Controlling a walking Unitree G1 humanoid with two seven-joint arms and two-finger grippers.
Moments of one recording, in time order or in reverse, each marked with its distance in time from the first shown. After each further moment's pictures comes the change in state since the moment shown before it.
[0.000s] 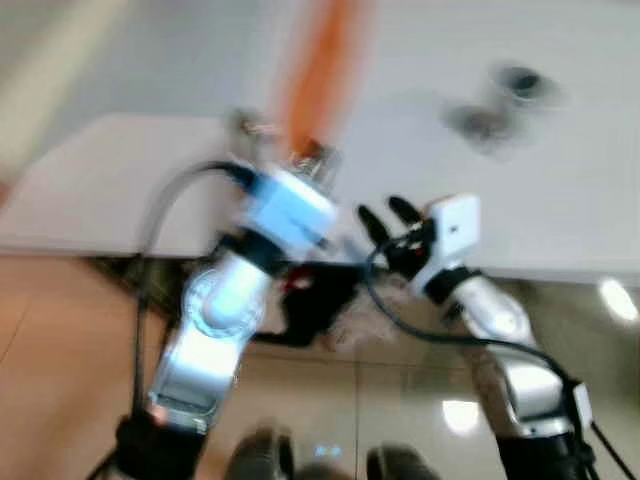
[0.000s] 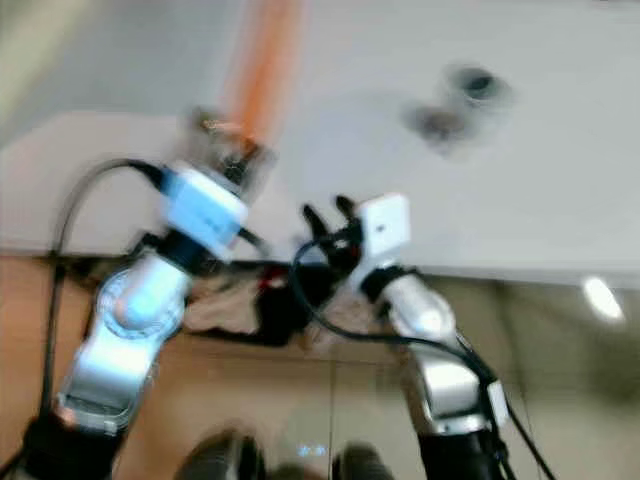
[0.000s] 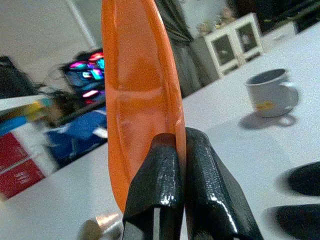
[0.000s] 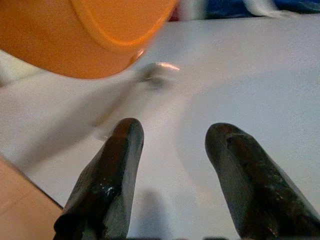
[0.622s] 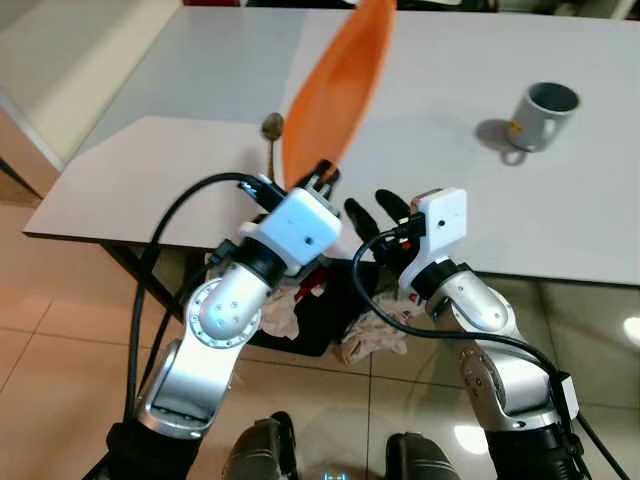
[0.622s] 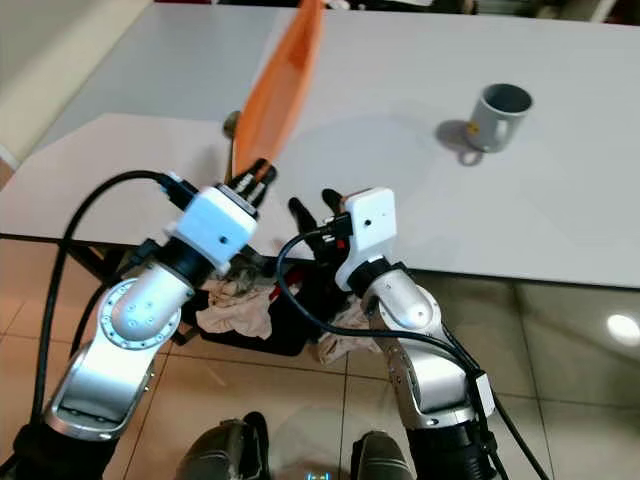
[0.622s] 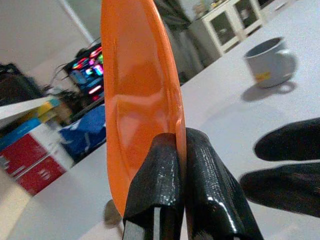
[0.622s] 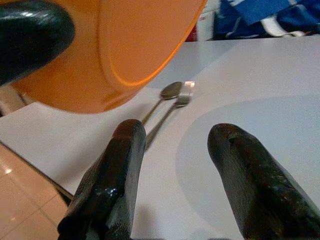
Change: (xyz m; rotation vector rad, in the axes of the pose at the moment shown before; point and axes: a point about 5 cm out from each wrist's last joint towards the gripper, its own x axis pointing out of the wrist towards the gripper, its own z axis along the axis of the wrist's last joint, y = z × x) left arm -0.003 -0.005 -0.009 0.064 0.080 -0.074; right arm 0.004 0.004 0.000 0.011 -0.006 -0.016
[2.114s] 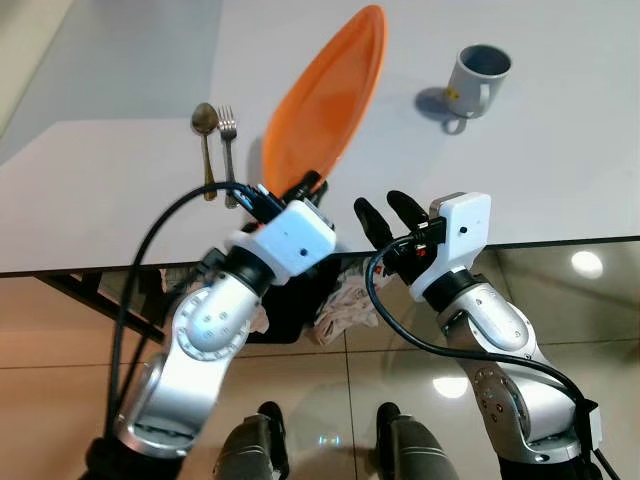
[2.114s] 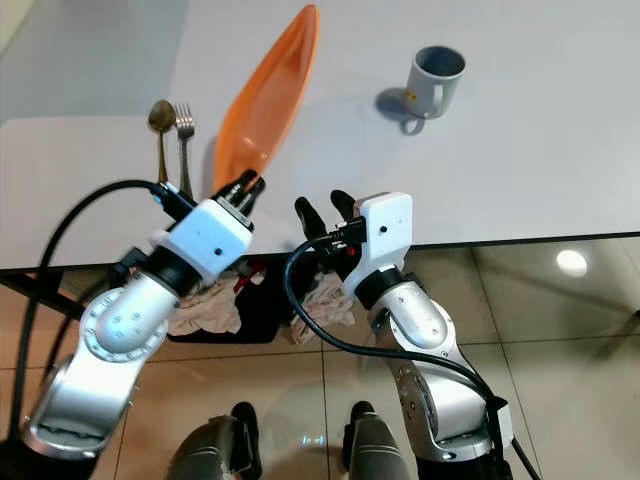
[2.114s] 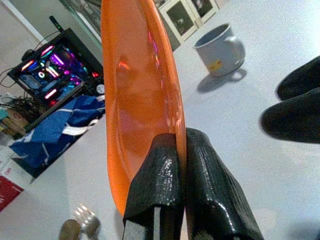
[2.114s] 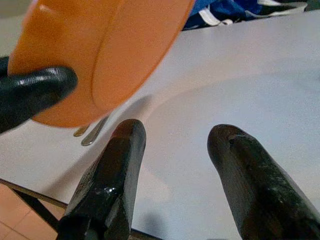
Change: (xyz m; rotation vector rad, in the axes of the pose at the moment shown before) left arm -0.013 0.010 -0.001 0.117 0.081 0.005; right arm -0.019 0.008 0.014 0.048 -0.022 -0.019
